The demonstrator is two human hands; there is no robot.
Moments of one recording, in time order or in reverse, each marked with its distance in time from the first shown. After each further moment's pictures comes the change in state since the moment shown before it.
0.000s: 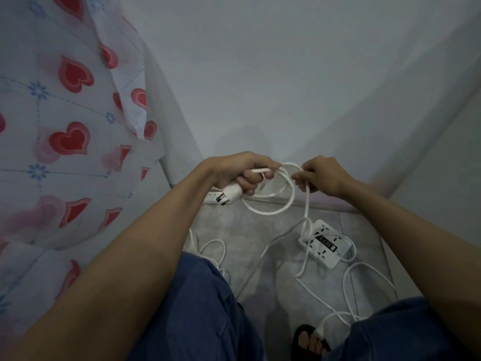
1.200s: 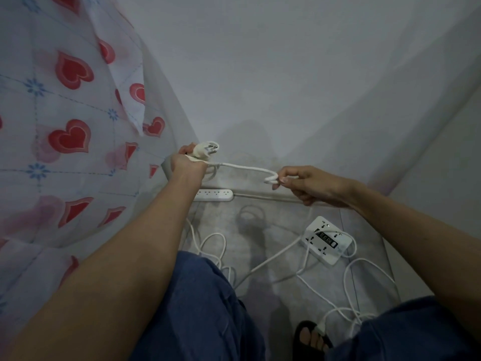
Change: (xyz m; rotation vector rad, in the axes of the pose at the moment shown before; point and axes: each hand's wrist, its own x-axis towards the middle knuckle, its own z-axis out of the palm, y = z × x) left_hand 0.002 -0.048 -0.085 -1.579 0.891 0.620; right_hand -0.017 -0.011 0.021 0.599 -0.442 0.000
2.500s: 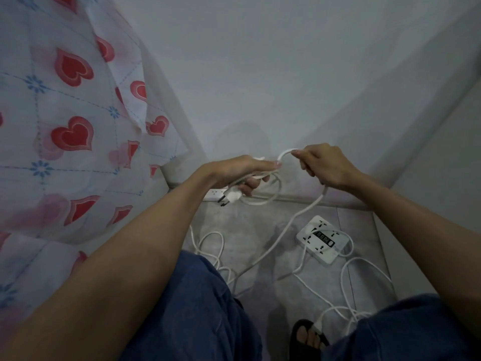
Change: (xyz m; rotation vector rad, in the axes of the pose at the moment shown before) left_hand -0.076 -0.059 0.014 1.614 -0.905 -0.378; right_hand -0.010 -0.020 -0.025 -0.587 0.554 -0.084
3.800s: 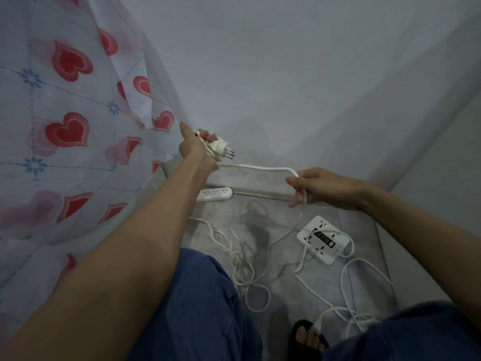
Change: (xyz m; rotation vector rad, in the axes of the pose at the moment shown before) left_hand 0.011 -0.011 -0.074 -1.358 0.919 0.392; right_hand -0.014 -0.006 0.026 0.536 -0.457 0.195
